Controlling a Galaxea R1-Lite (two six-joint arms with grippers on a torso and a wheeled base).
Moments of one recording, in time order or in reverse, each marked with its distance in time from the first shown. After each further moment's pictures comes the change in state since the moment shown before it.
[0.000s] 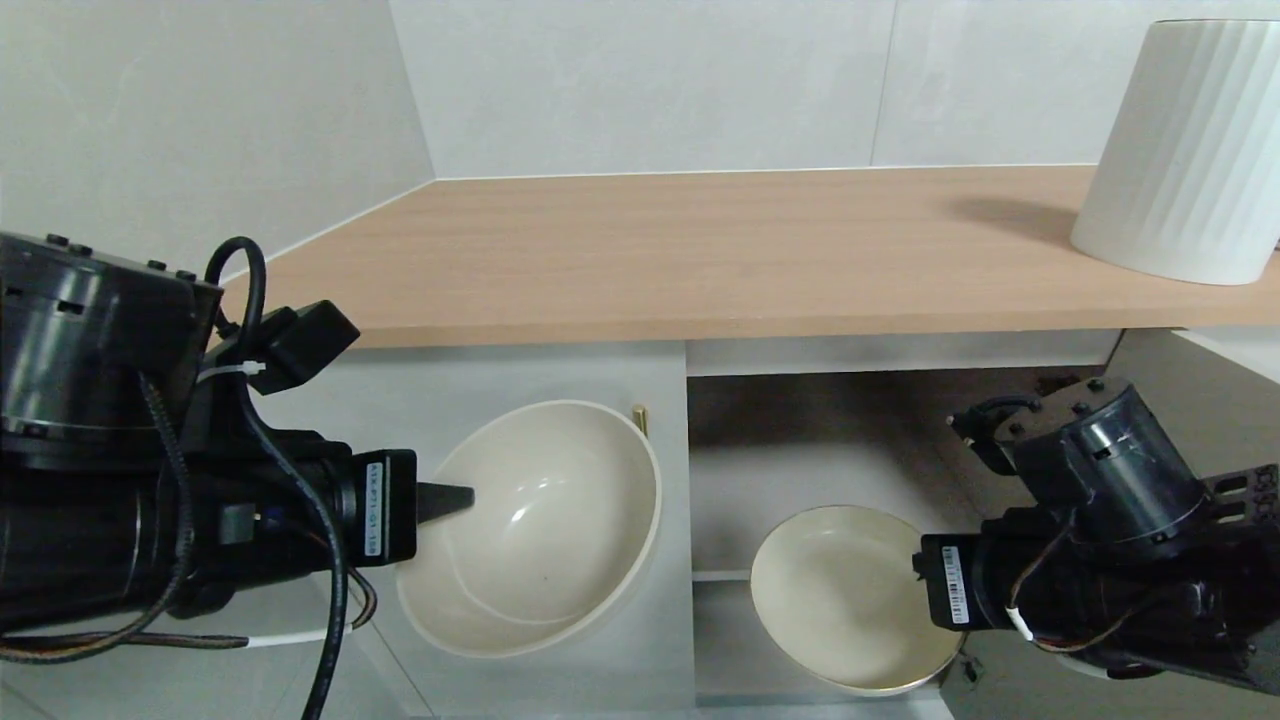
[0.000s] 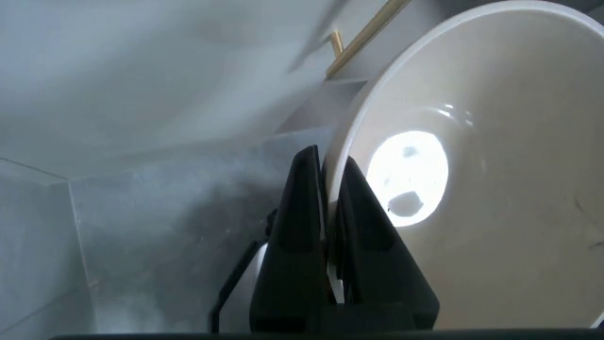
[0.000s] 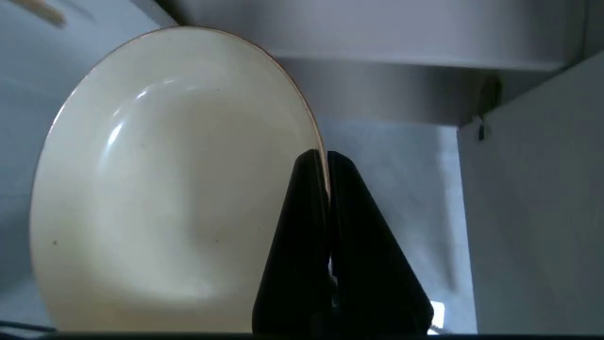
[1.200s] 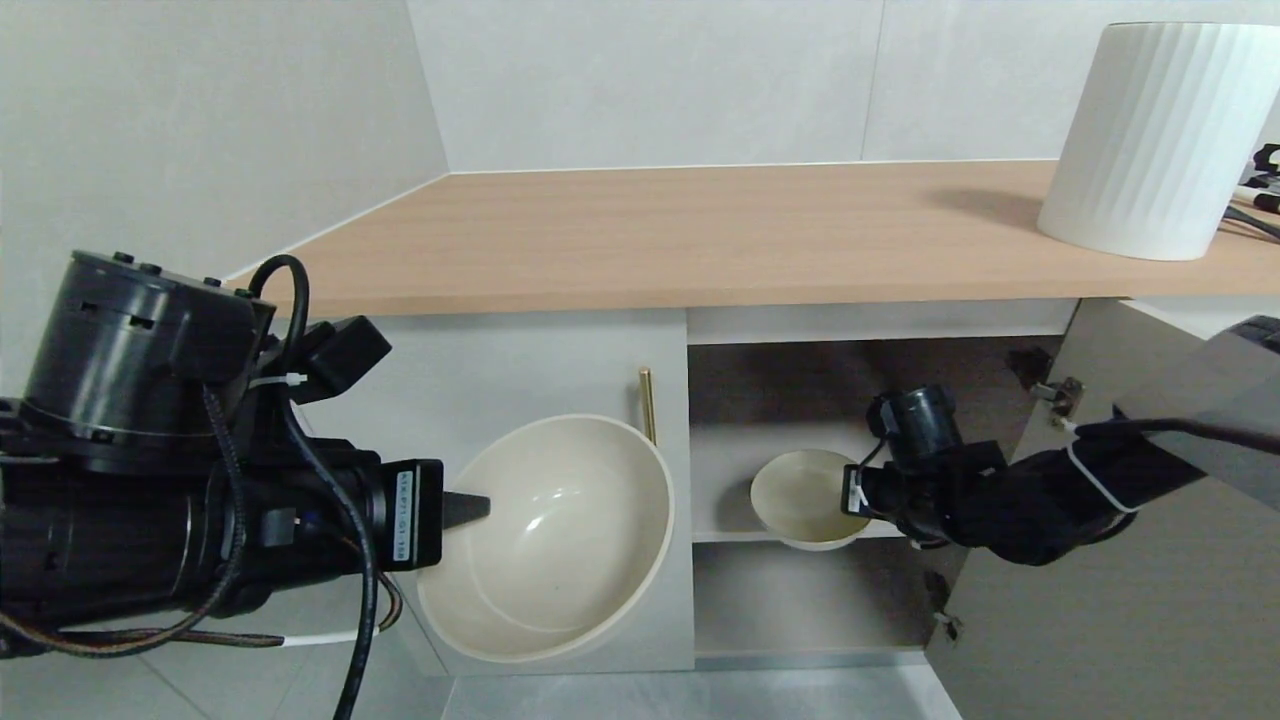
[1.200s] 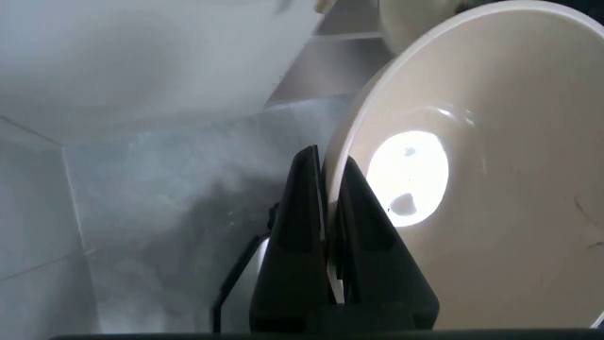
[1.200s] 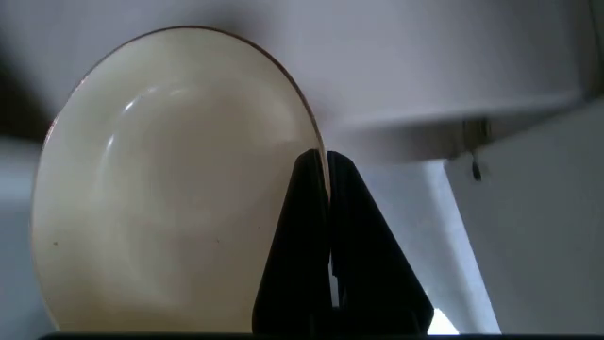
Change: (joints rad) left arm -0.007 0.040 0.005 -0.015 -0.001 0.002; right arm -0.314 0.605 -0.223 -0.484 0.015 -0.095
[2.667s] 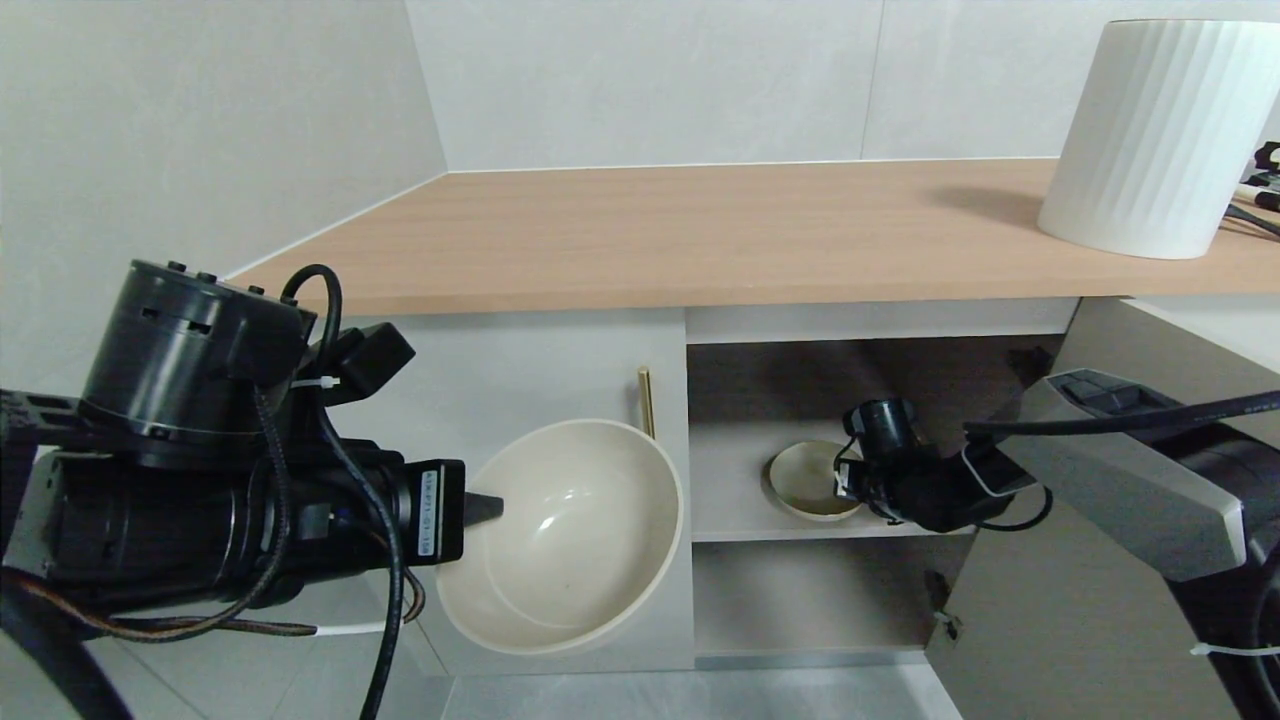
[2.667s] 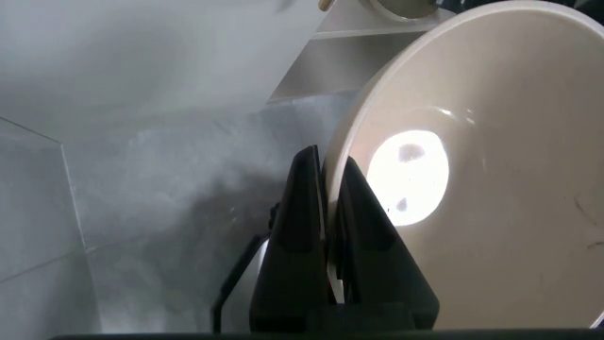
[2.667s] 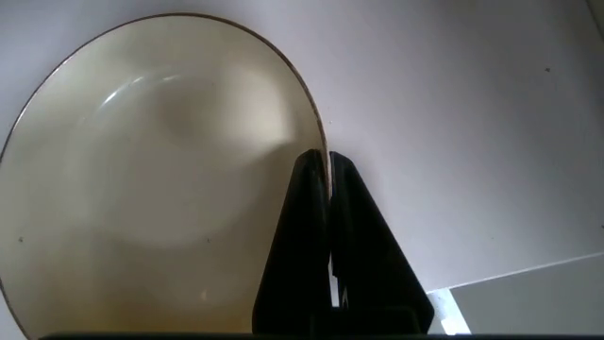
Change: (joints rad) left arm 0.000 0.040 -0.001 -0.021 0.001 0.000; right arm -0.116 0.372 -0.385 0.006 -0.077 -0.056
